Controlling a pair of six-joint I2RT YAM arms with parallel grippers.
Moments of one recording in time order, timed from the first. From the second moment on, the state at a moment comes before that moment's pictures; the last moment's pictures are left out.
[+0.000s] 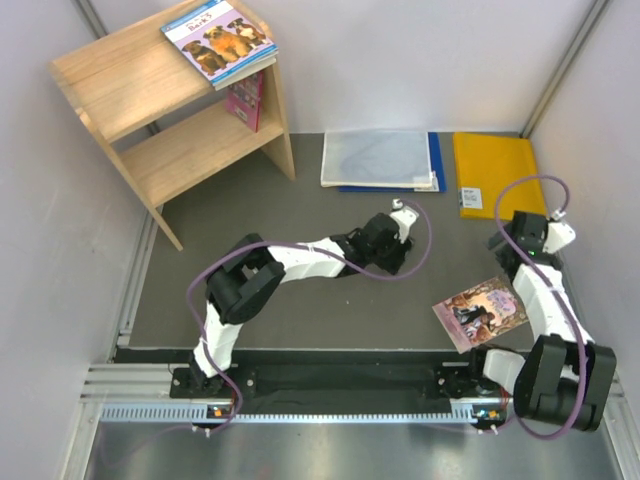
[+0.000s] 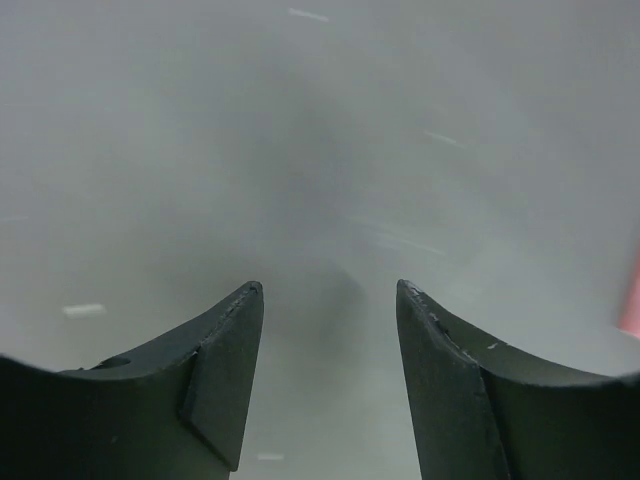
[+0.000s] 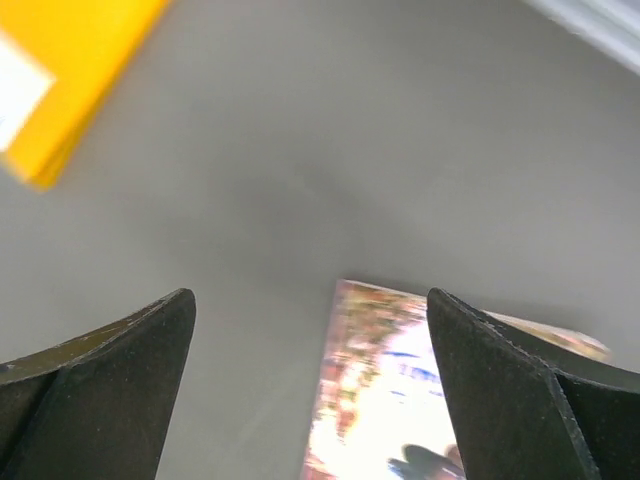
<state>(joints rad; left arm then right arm) -0.96 2.04 1.36 0.05 -0.09 -0.18 -0.19 1.12 0.67 -0.40 0.37 0.67</state>
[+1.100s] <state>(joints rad) -1.18 2.26 1.64 0.08 0.45 -0.27 -0.64 1.02 0.49 -0.73 0.11 0.78</state>
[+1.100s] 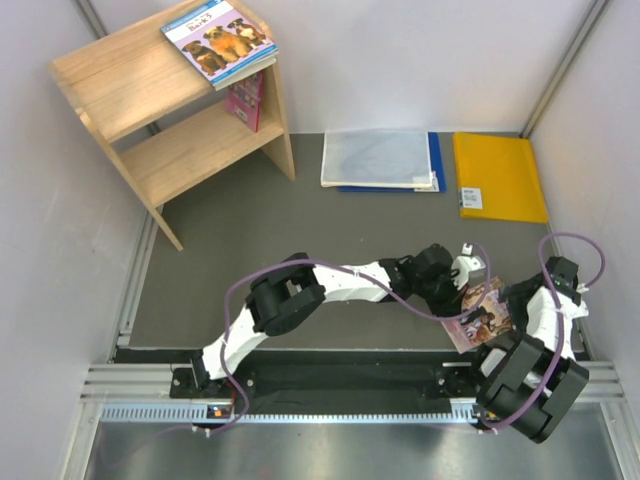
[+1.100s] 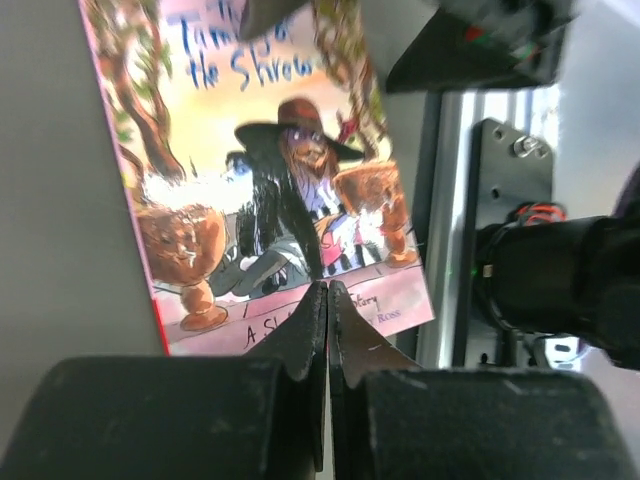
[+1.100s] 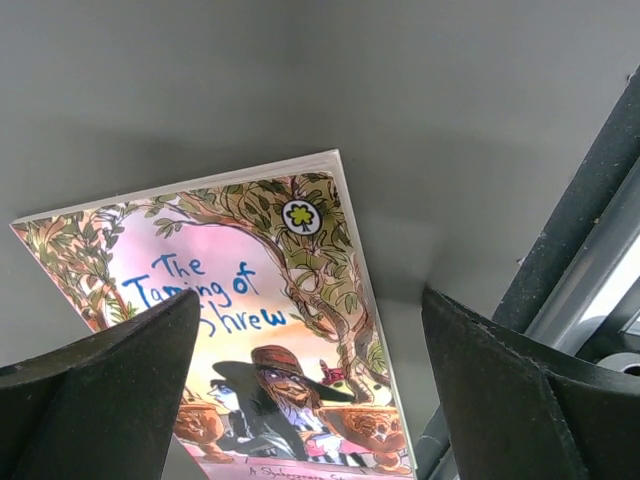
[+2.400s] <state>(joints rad) -0.98 2.27 1.59 -0.05 0.43 -0.50 -0.03 1.43 0.73 -0.34 0.03 0.71</state>
